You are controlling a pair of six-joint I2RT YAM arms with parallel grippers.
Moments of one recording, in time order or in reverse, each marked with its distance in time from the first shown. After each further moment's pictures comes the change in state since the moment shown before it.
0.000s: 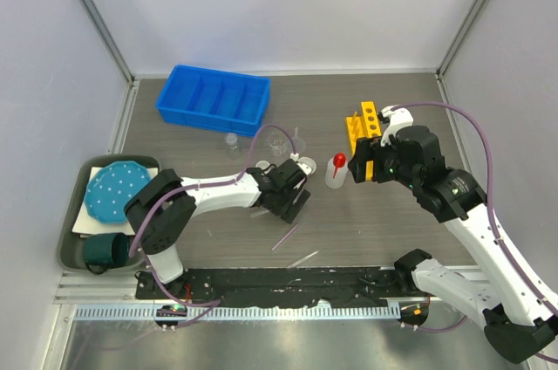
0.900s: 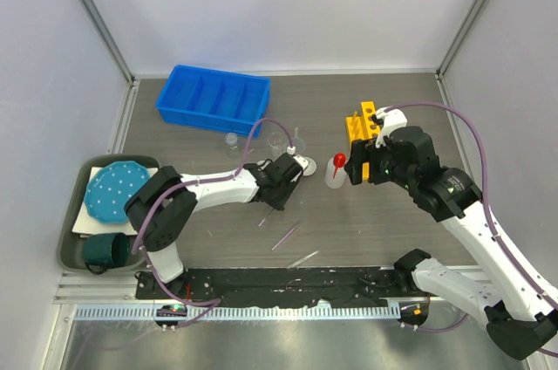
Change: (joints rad) left arm 0.055 0.016 0.001 0.055 -0.031 0.047; right arm 0.043 0.016 -0.006 0.002 0.018 0.000
